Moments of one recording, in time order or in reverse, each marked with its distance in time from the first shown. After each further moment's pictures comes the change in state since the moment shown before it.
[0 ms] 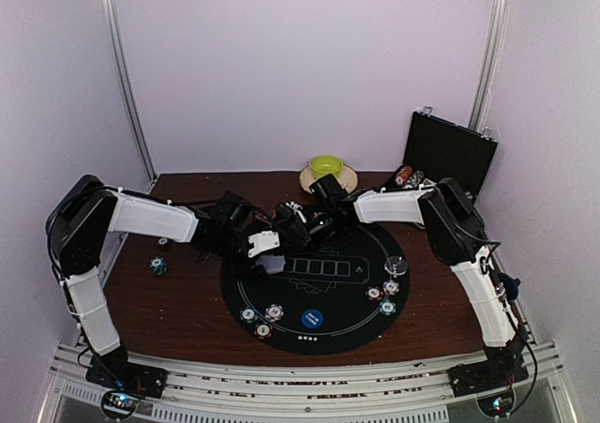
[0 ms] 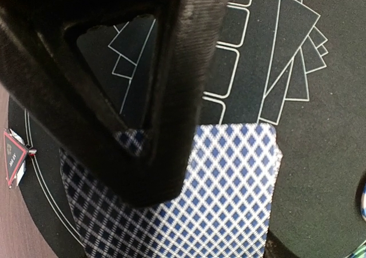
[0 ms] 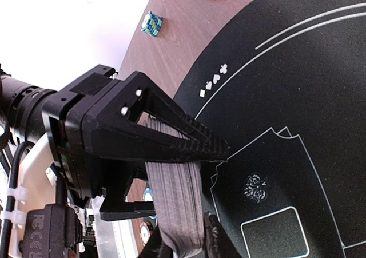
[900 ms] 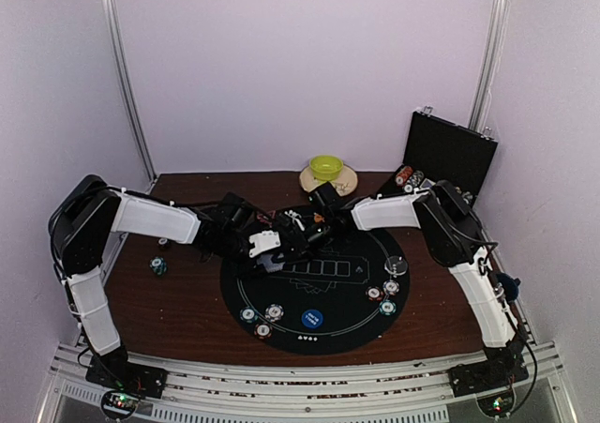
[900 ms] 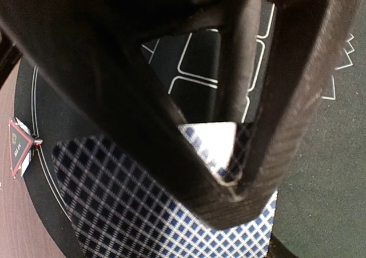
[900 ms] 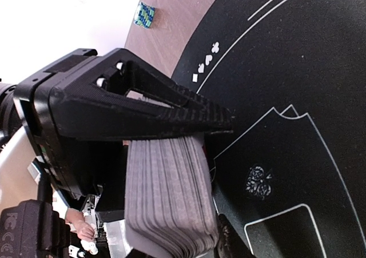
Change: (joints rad) left arm -0.006 0.015 0.000 0.027 -0.064 -0.026; right arm 0.018 0.011 -0.049 0.058 -0.013 0.080
